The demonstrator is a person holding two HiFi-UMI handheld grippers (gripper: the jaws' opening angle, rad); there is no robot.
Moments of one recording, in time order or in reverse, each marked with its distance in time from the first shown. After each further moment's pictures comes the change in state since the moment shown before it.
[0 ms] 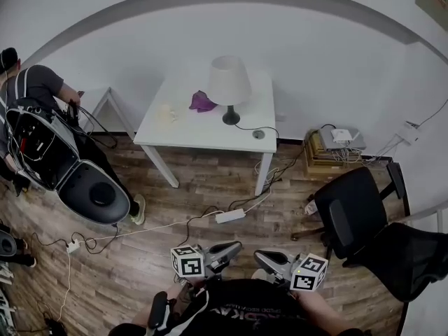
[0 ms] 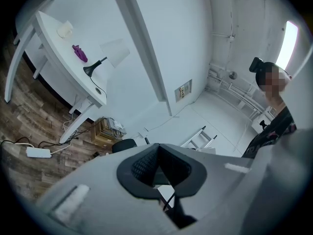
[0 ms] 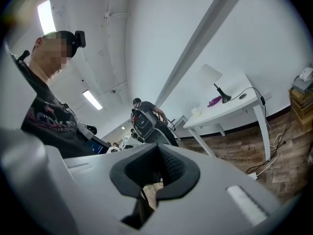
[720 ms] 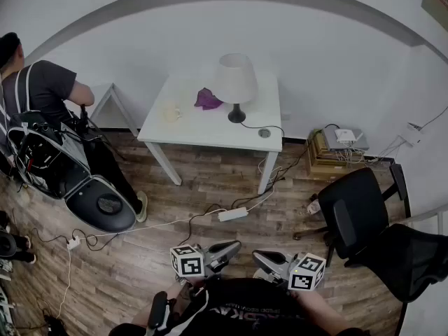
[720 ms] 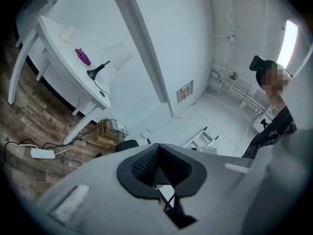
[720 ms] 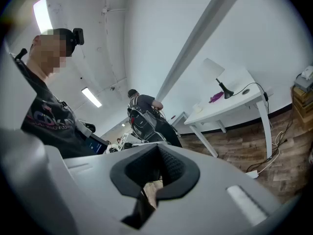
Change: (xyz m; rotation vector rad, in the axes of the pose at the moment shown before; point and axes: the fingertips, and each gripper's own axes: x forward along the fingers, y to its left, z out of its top) left arm -0.019 0.011 0.008 0.014 -0.008 0.022; right arm 0.025 0.002 -0.009 0.002 0.044 0.004
